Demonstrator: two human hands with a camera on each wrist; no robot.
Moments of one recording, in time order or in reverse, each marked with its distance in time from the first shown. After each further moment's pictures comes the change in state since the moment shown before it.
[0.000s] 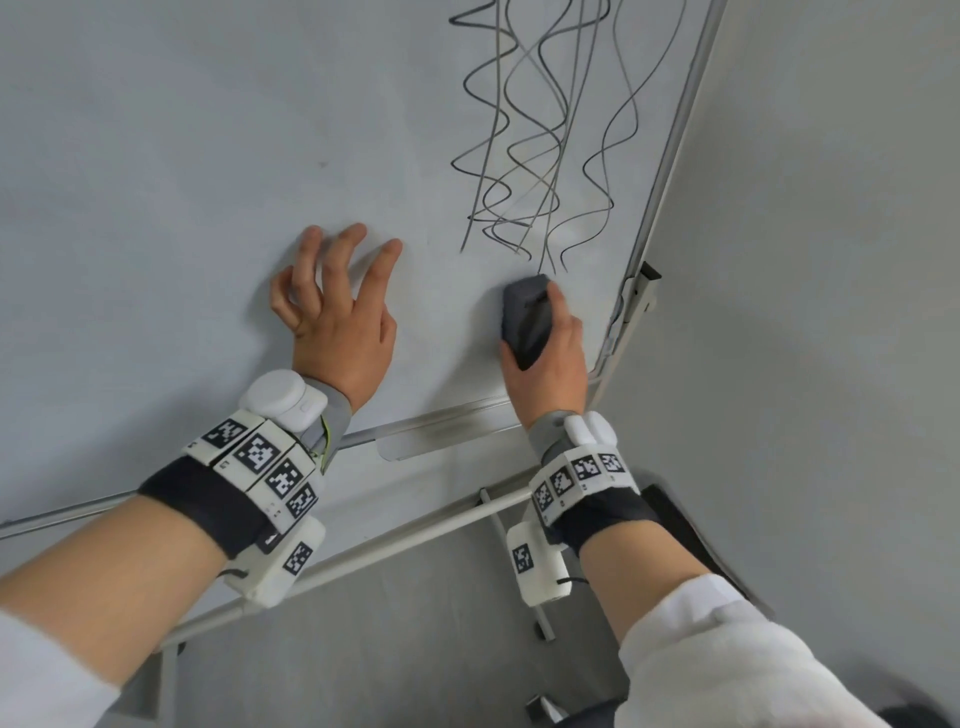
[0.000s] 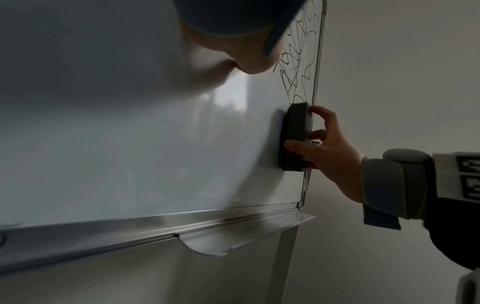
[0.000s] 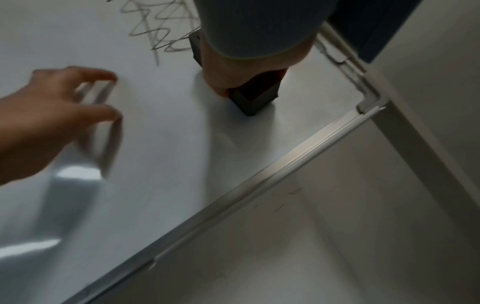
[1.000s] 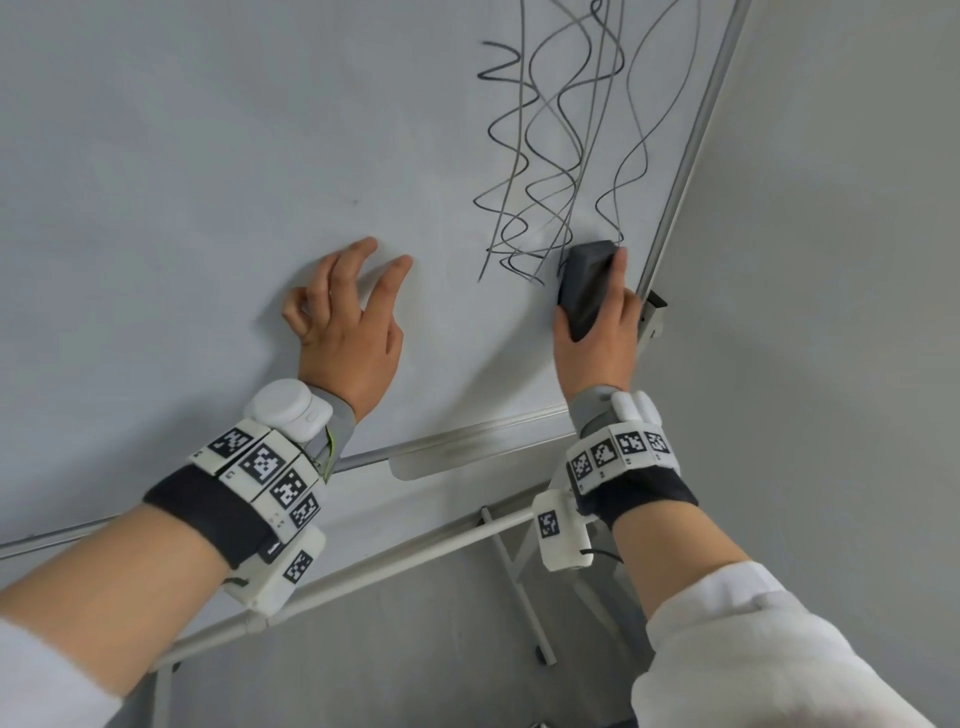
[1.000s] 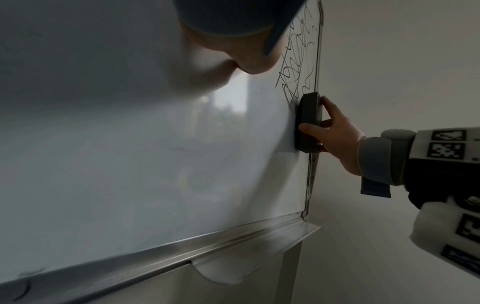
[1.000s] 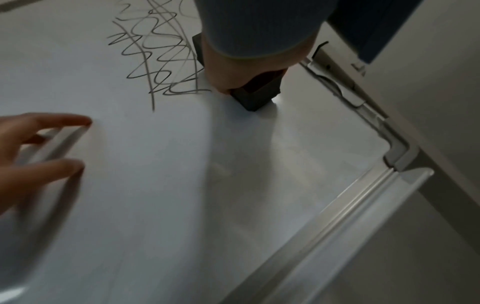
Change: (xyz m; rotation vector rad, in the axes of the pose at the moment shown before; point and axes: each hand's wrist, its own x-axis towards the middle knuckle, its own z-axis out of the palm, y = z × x) left_hand 0.007 -0.002 -0.015 -0.016 0.052 0.037; right_hand 0.042 -0.002 -0.030 -0.025 0.176 -0.049
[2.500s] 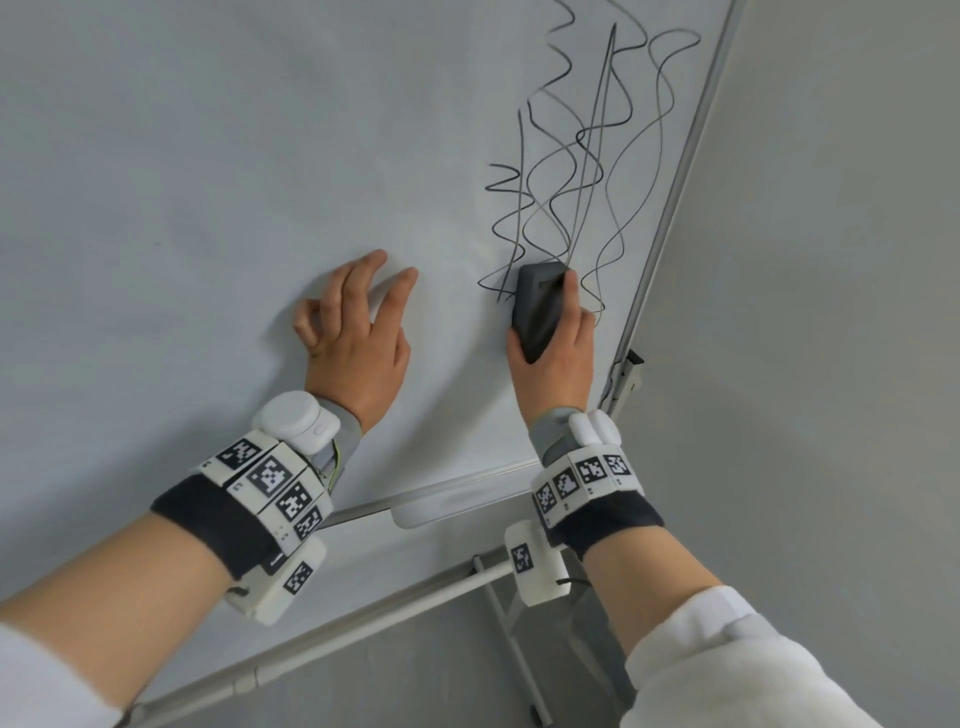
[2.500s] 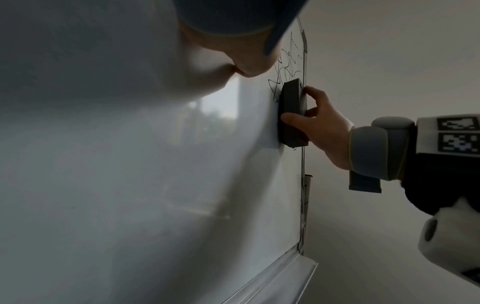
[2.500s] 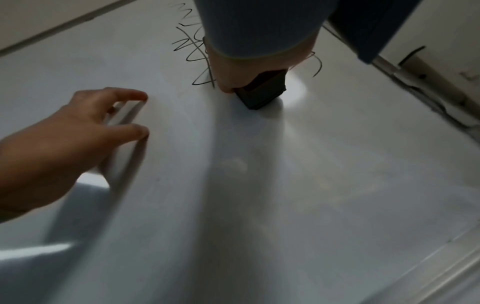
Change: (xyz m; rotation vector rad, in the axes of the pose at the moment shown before) left_hand 0.031 0.002 -0.038 0.051 0.079 0.012; right_hand -0.008 -0.073 -0.008 0.099 0.037 -0.146
